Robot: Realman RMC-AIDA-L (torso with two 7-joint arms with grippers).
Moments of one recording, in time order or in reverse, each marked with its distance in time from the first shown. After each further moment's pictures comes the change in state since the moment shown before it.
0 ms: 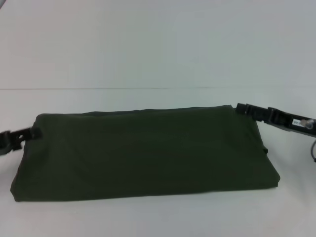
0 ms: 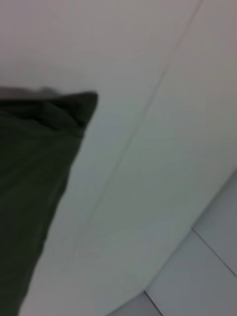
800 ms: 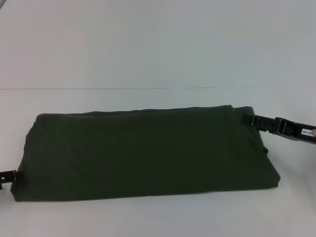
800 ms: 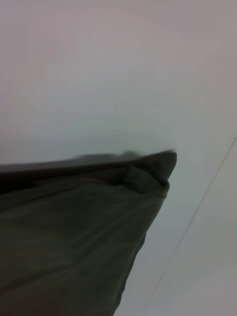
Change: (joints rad) left arm 0.006 0.036 -0.115 0.023 0.297 0.129 0.046; right arm -0.050 -0.016 -0.035 -0.050 -0.015 -0.094 0.040
